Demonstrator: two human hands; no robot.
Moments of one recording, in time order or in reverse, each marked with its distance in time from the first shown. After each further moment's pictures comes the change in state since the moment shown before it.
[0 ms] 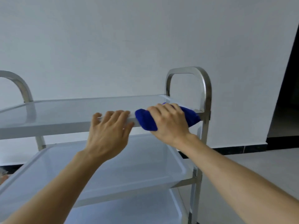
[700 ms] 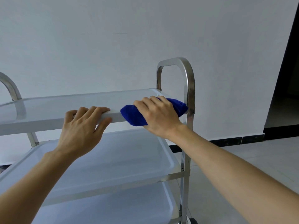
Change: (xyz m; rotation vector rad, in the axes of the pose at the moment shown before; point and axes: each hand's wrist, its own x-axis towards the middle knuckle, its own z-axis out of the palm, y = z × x) left_hand -0.008 -0.042 0.006 -0.060 0.105 -0.017; right_hand 0.005 -0.003 0.005 0.015 -0.008 -0.137
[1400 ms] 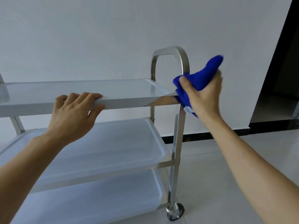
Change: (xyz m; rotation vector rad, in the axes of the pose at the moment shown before) left_hand 0.000 0.009 -0.001 -0.027 -0.027 -0.030; right_hand -0.053 0.076 -0.047 0.720 0.516 0.853
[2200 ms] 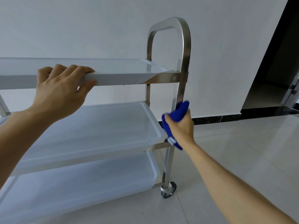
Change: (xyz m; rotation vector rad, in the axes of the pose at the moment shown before) left_hand -0.002 -0.007 0.005 -0.059 0.099 0.047; right_hand -0.136 0.093 0.020 -0.104 -0.226 0.512
